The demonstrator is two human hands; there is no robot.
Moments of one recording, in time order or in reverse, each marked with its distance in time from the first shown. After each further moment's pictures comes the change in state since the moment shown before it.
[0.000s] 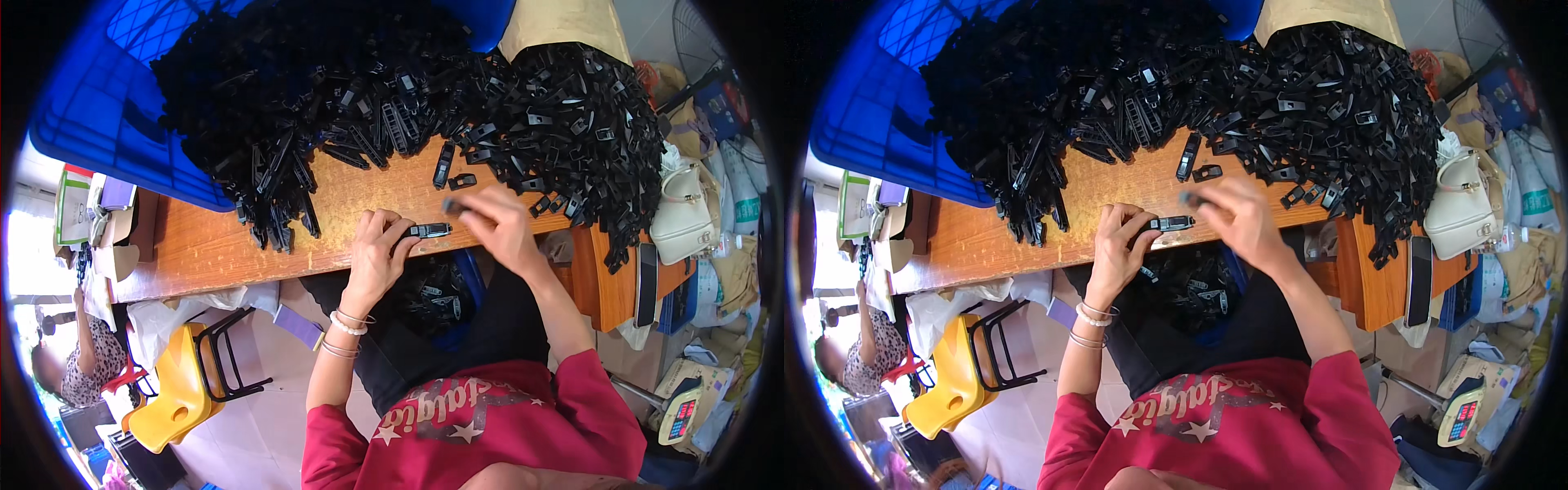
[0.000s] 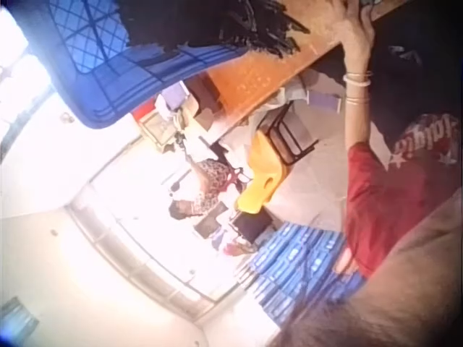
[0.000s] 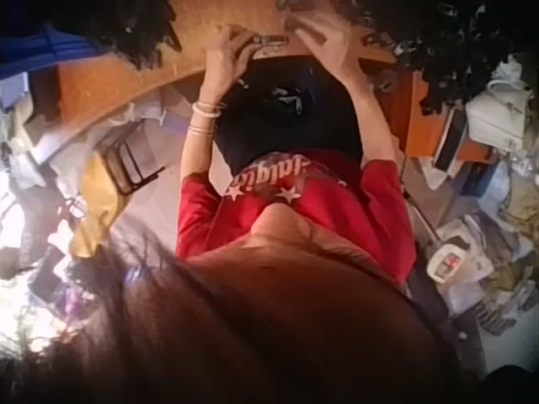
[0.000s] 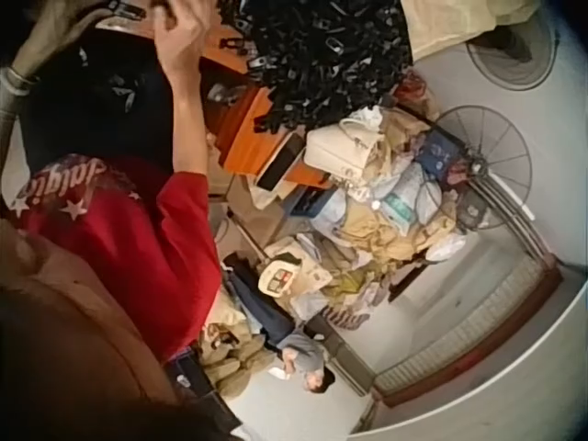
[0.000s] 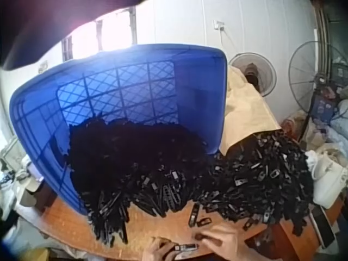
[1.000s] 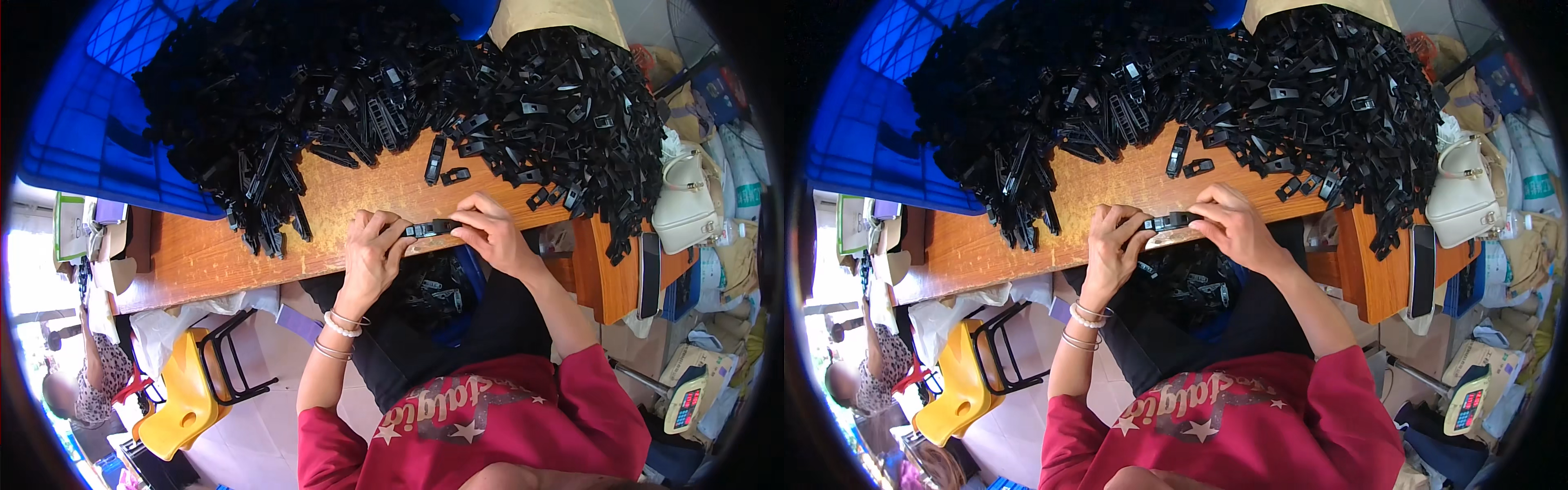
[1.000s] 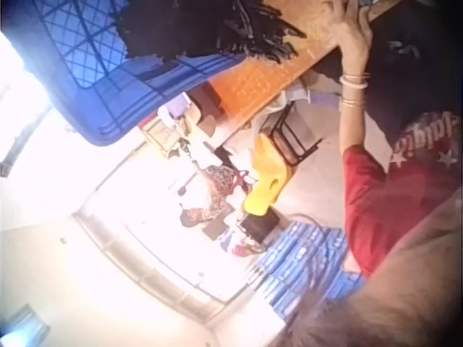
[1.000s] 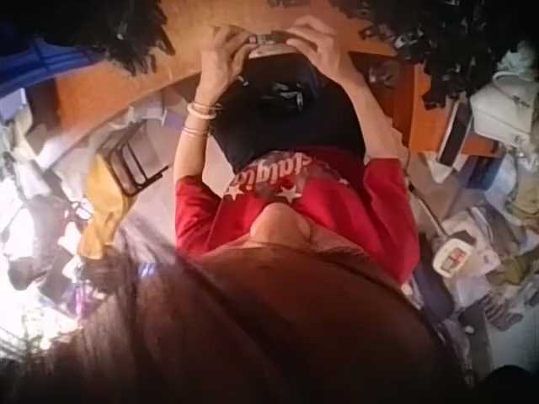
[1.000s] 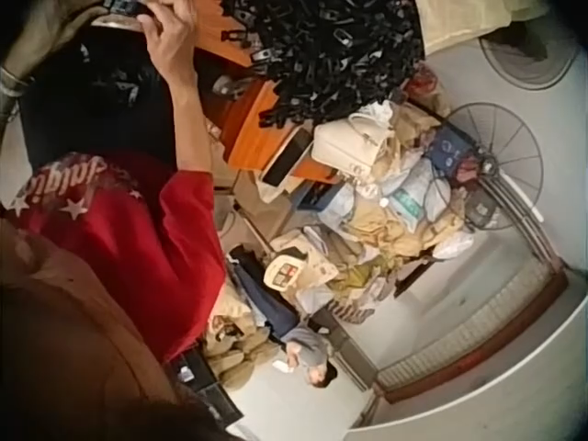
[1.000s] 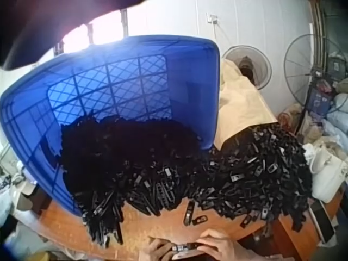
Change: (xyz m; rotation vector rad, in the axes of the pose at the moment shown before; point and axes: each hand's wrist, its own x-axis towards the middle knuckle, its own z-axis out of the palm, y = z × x) left_hand 0.003 -0.001 -0.001 0.037 -0.034 0.081; right_hand -0.016 0.010 0.005 0.124 -0.128 -0.065
